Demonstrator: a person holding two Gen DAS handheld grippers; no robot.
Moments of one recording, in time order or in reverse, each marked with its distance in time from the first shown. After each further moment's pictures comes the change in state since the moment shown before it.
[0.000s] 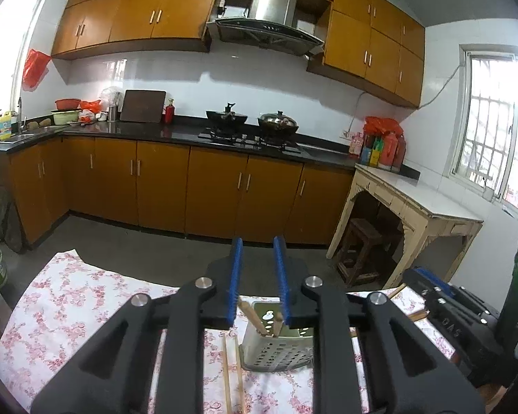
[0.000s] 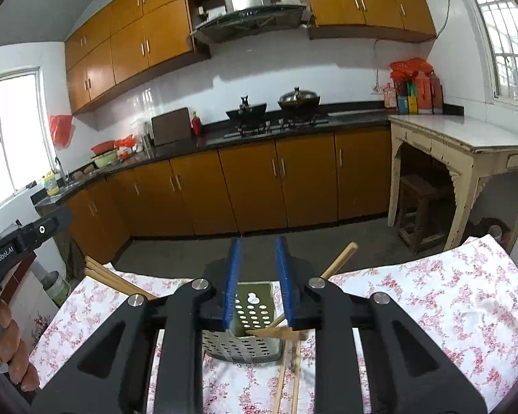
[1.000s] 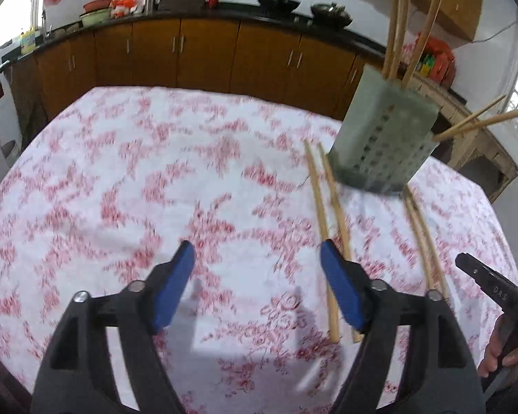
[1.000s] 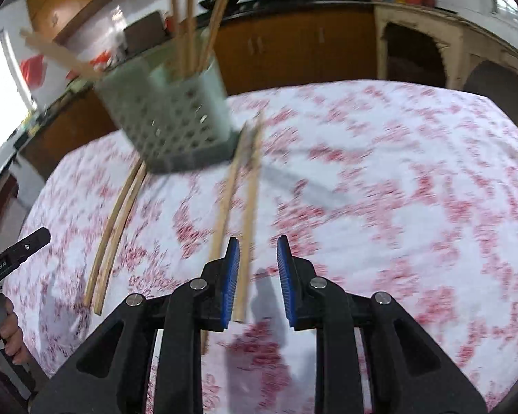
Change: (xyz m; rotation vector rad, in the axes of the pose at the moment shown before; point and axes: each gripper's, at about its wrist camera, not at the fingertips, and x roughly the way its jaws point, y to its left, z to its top) left arm 0.013 0.091 -0.216 -0.089 0.457 0.149; right arm 0.050 -0.043 -0.194 0.059 0.463 -0.037
